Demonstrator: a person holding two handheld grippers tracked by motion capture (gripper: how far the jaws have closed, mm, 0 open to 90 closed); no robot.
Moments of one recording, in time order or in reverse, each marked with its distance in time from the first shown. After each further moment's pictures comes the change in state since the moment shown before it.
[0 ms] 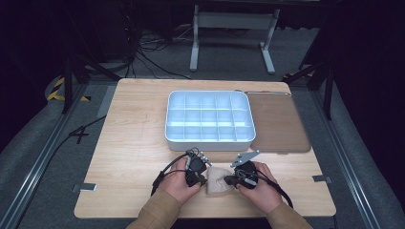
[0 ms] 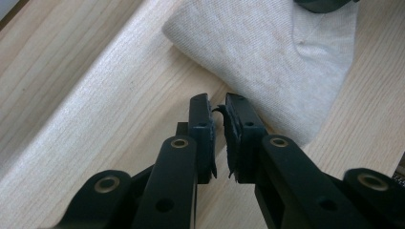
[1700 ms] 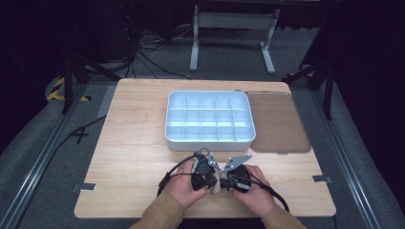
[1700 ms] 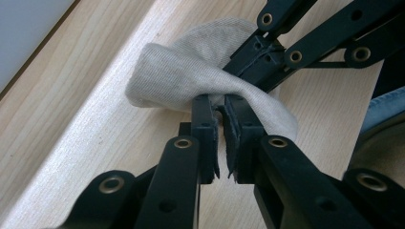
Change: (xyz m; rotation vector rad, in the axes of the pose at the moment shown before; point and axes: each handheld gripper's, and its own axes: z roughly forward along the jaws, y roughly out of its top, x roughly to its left) left arm -0.025 0.012 -0.013 -0.086 -0.002 0.136; right arm 0.020 0.008 0.012 -0.011 0.018 -0.087
